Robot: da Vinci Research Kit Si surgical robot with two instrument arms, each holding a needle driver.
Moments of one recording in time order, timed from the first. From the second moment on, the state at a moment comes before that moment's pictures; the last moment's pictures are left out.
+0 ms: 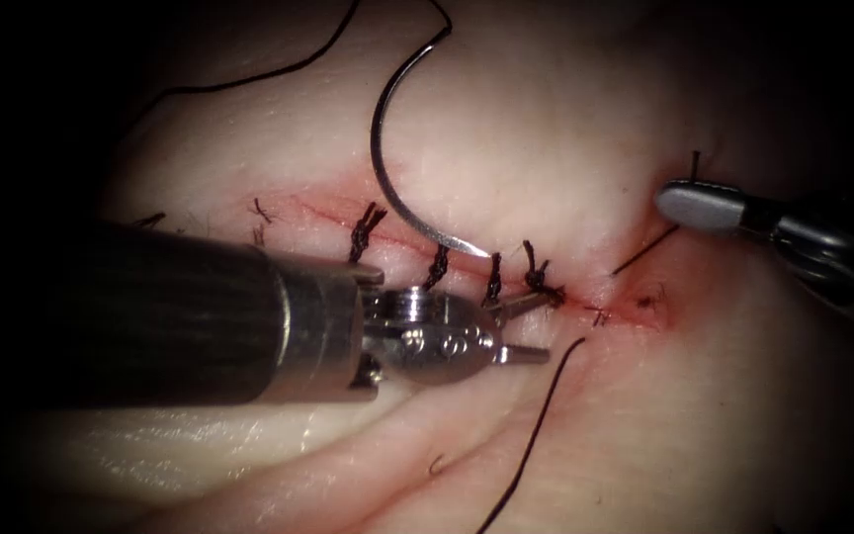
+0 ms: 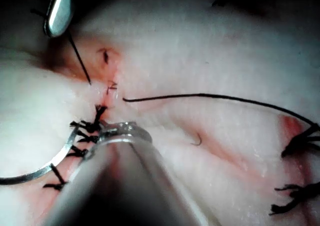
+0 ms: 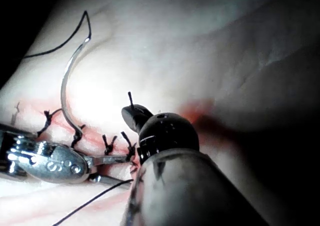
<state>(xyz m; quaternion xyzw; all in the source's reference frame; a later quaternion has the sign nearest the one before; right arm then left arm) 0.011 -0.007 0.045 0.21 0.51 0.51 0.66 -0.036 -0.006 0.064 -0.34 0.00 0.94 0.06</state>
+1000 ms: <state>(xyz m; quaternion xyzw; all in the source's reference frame) 0.008 -0.009 0.041 0.06 0.64 0.29 0.71 -0.032 -0.010 0.053 -0.53 -0.02 0.84 -0.14</state>
